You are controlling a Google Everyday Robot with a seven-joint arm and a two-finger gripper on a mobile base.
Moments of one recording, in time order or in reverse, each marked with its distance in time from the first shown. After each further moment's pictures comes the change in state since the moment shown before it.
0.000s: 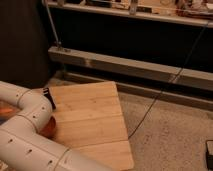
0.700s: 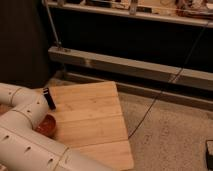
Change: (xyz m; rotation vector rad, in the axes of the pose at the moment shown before) arm 0.010 0.043 -0.002 -0.077 0.082 0.009
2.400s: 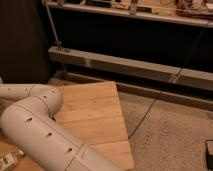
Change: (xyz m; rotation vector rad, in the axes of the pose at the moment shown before) arm 0.011 -0.016 0.062 -0.019 -0.117 -0.041
